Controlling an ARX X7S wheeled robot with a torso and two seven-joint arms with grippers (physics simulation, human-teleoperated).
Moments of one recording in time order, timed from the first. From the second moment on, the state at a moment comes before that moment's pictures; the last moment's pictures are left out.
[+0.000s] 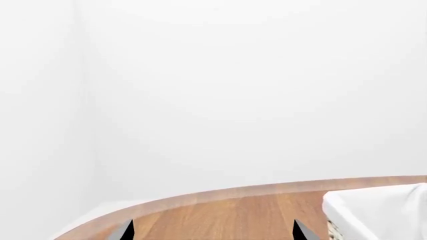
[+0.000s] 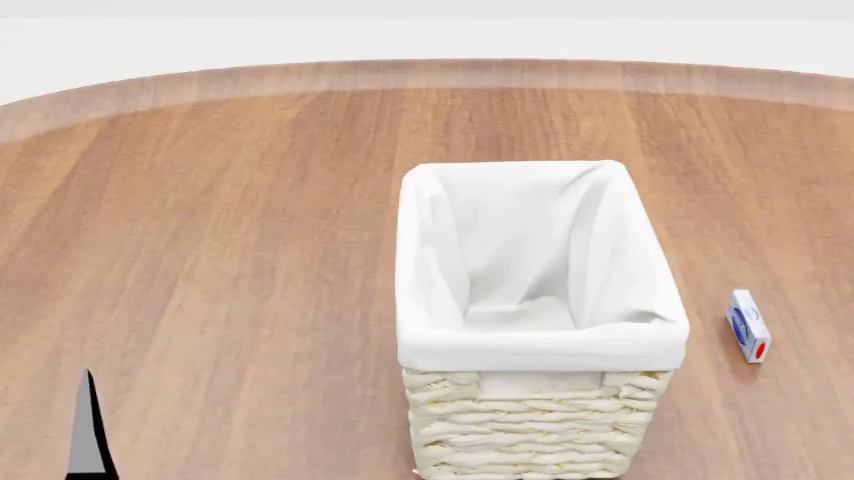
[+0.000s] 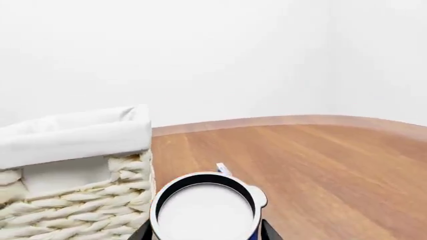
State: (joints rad) left arm 0.11 -0.26 0.23 0.91 0.00 -0.49 -0.40; right arm -0.41 0.20 0.27 -0.02 0.40 -0.48 -0.09
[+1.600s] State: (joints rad) left arm 0.10 -0.30 0.23 0.89 -0.05 -0.47 -0.44; right arm 0.48 0.51 -0.01 -0.67 0.60 0.41 0.28
